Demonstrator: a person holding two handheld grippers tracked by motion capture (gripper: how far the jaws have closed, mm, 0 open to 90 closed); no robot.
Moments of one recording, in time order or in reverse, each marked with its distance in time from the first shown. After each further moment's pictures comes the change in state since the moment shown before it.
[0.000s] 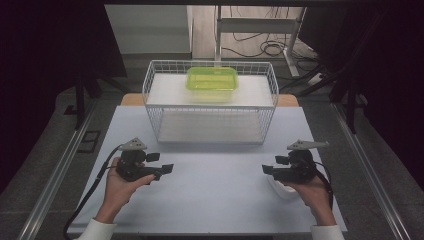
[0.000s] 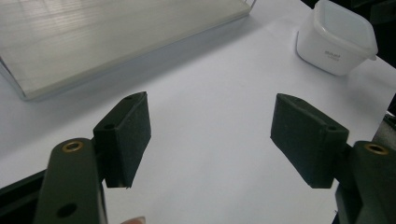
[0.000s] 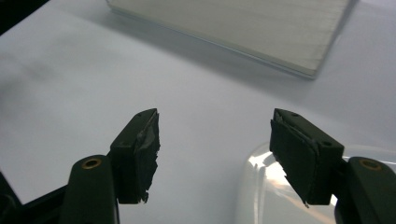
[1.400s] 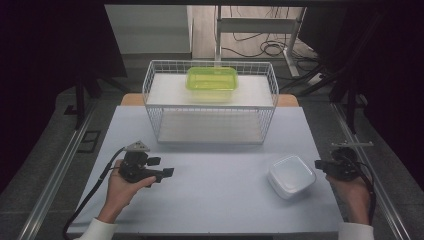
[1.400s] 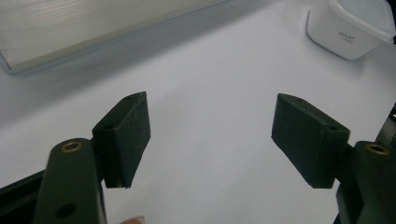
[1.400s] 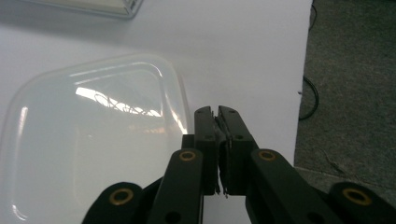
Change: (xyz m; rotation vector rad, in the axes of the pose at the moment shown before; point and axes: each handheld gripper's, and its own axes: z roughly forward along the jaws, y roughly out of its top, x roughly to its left) left arm 0.008 -0.008 0.011 0.064 -0.004 -0.025; right arm -0.103 -0.037 -0.045 0.117 -0.319 0.184
